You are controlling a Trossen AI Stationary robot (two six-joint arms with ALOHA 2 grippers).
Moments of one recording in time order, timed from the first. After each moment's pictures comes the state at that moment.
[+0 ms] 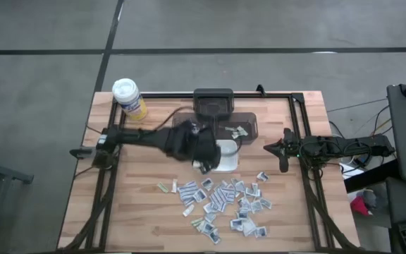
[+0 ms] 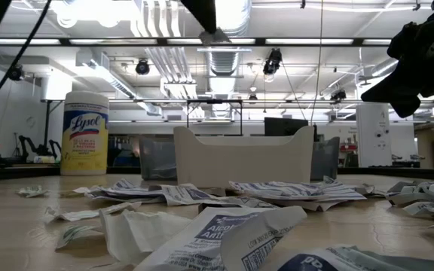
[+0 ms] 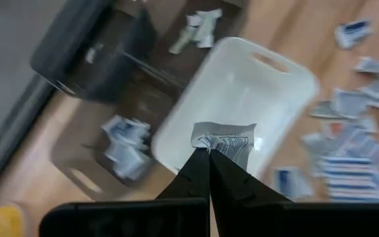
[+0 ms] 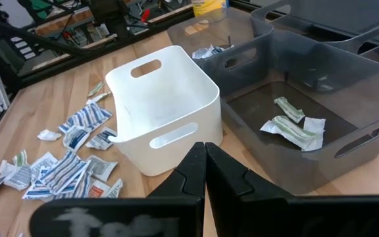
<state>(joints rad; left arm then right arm) -0.17 1.97 2.22 -1.47 -0.50 -0.62 0.13 0.17 0.17 -0.36 0.32 0.45</state>
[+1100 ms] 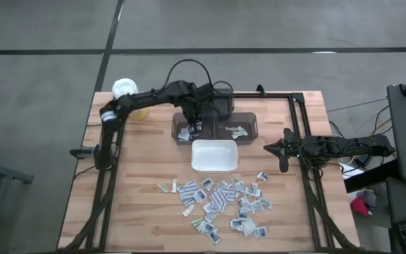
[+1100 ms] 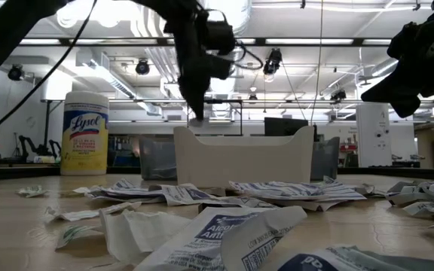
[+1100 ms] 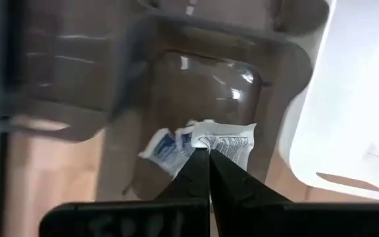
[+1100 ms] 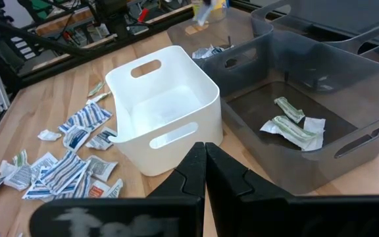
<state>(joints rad) 0.39 1.97 1.86 -1.18 0.05 0.19 0.13 0.17 0.17 -0.36 0.32 0.45</state>
